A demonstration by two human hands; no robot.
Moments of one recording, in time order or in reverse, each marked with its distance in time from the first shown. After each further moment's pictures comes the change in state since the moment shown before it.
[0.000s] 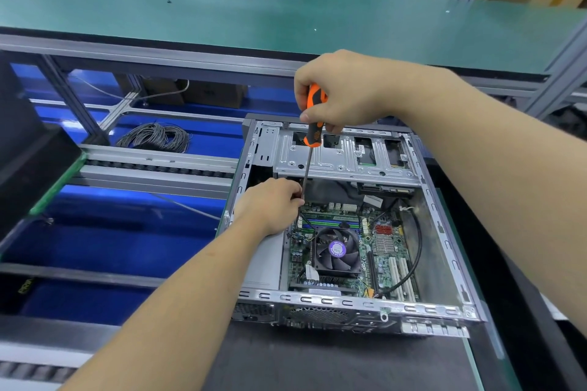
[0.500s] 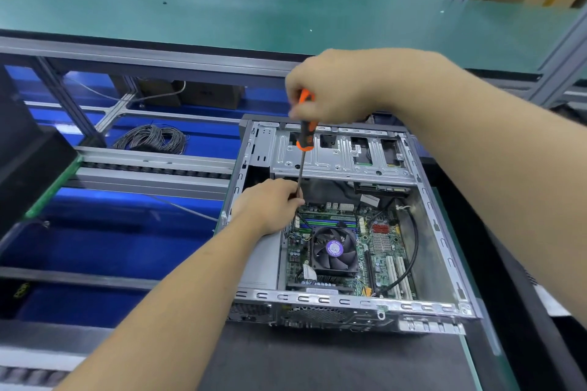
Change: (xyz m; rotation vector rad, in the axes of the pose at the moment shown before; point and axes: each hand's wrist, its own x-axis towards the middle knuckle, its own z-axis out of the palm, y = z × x) left_hand 0.005 -0.005 0.005 -0.039 -0.006 0.018; right_hand -0.001 -0.017 -0.012 -0.226 -0.141 0.082
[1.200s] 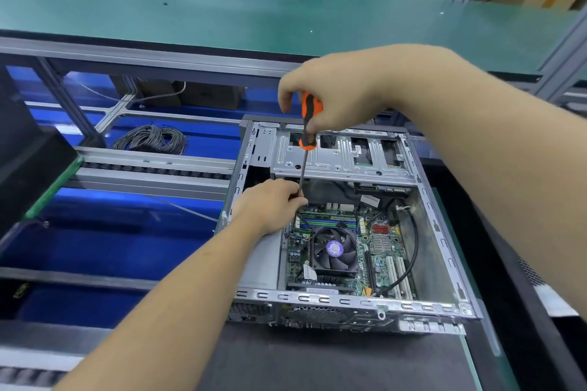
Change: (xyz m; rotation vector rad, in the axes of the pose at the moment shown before) left_hand 0.001 -0.002 0.002 -0.004 0.011 0.021; right_hand -0.001 -0.001 0.000 -0.002 -0.007 -0.067
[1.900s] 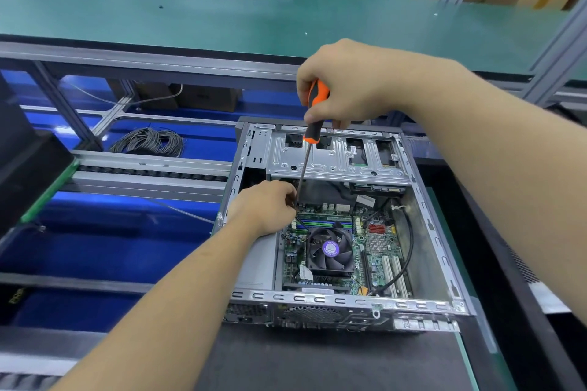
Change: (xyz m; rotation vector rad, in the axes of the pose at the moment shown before) left_hand -0.001 0.003 -0.002 0.063 -0.052 -0.052; right_hand -0.012 0.018 0.007 0.159 0.196 0.019
